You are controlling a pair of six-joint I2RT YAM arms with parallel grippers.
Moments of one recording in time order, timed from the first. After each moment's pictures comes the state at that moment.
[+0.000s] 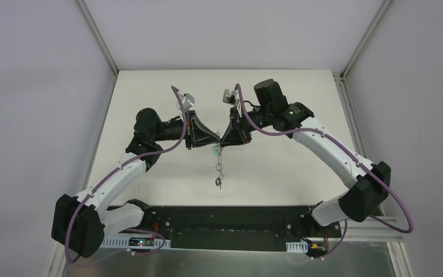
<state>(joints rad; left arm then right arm) -0.42 1.08 0.72 0.49 1.02 -0.60 0.69 1.47 1.41 -0.63 -0.95 -0.14</state>
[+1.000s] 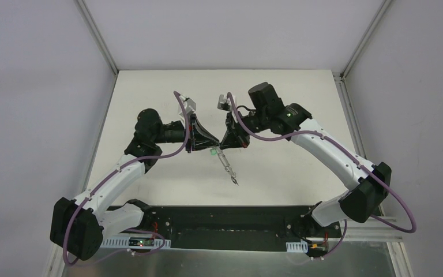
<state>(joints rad) -0.43 1.06 0.71 0.40 1.02 -0.46 0.74 1.47 1.44 -0.72 -0.82 -0.21</state>
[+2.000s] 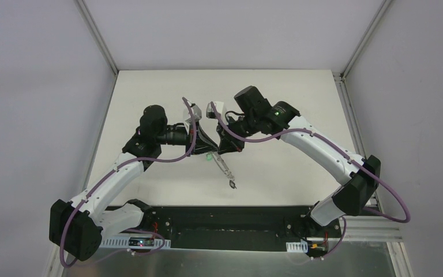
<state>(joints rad) -0.45 1.05 0.79 0.06 1.02 -0.14 0.84 1.55 1.55 -0.88 -0.64 -0.28</state>
